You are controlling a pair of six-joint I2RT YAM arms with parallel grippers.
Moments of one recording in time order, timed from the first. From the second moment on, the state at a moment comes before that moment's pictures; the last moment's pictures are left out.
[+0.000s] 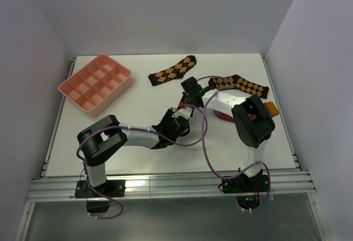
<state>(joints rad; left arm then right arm) -1.05 1.83 0.90 0.20 -0.68 -0.16 0.57 1.87 1.22 -0.42 -0.17 1.00</state>
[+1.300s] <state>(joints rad) -0.74 1.69 0.88 0.01 -0.20 -0.51 0.31 1.61 1.12 -0.51 -0.15 0.93</state>
